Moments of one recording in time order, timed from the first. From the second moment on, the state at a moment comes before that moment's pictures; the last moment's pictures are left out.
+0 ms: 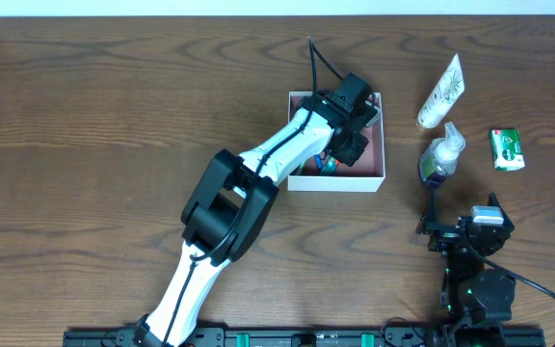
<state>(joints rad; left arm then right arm) -0.68 2.35 1.85 -0.72 0.21 -0.03 0.05 0.01 0.01 -0.06 0.15 -0.03</state>
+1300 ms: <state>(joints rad) -0.68 2.35 1.85 -0.79 -0.06 -0.15 0.05 0.01 0.01 -0.06 0.15 -0.03</state>
